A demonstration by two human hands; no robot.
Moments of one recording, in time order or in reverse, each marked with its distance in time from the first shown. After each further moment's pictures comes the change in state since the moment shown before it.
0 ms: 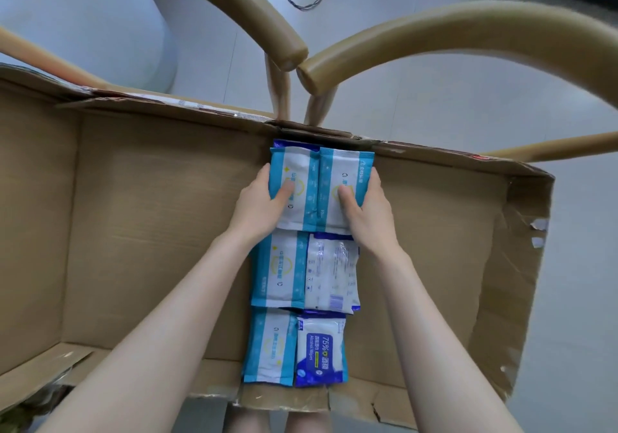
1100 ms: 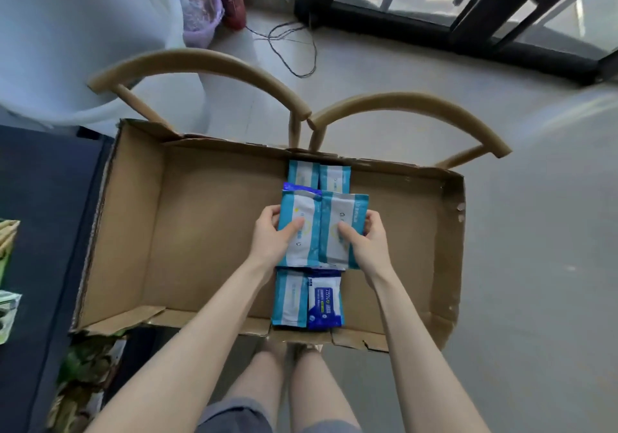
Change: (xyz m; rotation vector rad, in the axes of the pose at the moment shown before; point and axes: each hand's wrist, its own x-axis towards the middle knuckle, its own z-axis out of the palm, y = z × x) left_hand -0.183 0.066 -0.048 -0.444 0.070 -0.104; right_hand -0.187 -0.081 -0.072 0.616 -0.018 0.118
